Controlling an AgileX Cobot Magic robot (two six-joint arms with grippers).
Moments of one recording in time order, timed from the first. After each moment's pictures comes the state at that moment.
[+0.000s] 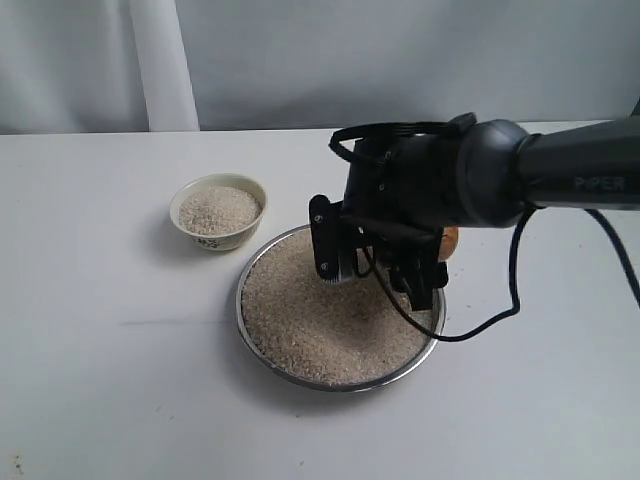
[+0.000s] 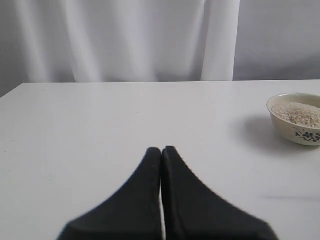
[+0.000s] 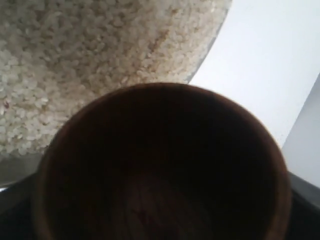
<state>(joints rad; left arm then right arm) -0.01 0.00 0.00 -0.04 0.35 0.04 0.72 2.01 -1.31 -0.85 0.86 -0.34</state>
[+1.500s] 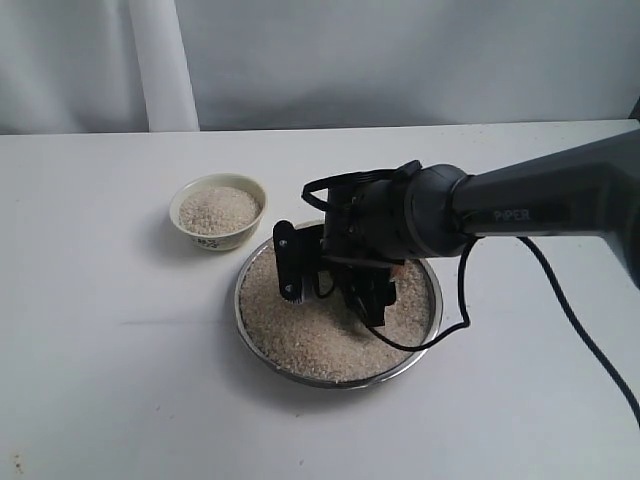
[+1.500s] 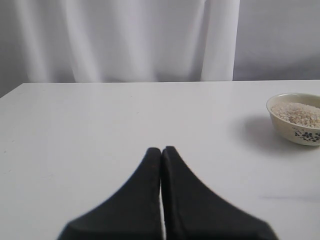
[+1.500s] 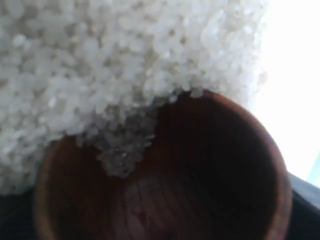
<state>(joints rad) -0.01 0.00 0.00 -0.04 0.35 0.04 0.74 2.16 -1.33 -0.90 0.62 -0.24</state>
